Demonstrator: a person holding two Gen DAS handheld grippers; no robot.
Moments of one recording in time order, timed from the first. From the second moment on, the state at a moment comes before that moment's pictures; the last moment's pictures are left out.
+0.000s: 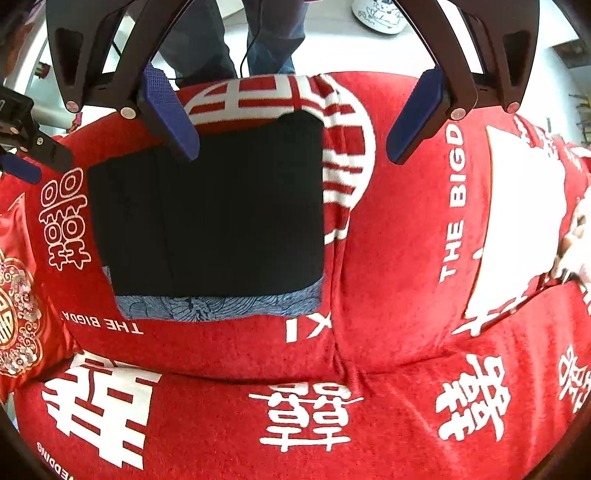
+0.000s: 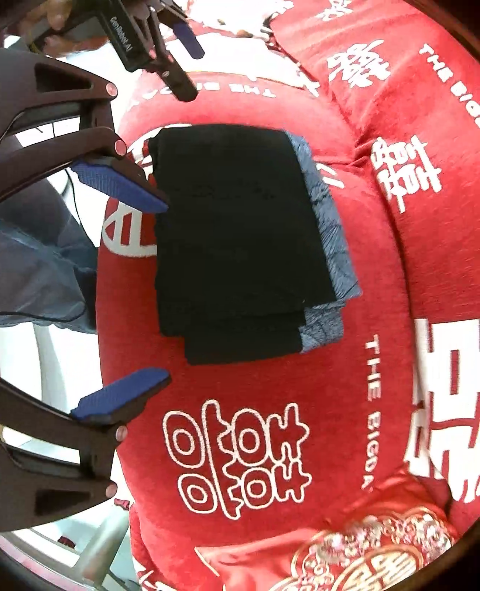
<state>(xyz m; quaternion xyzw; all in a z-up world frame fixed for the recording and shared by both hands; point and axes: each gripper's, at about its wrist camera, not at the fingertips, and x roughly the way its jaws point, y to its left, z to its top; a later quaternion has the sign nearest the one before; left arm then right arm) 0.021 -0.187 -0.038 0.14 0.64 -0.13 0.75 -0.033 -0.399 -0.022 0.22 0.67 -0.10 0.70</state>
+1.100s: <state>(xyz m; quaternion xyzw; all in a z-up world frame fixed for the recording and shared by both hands) -0.005 -0.154 0.014 0.12 0.63 -0.14 0.75 -0.037 -0.349 0.037 0.19 0.68 -0.12 0.70</state>
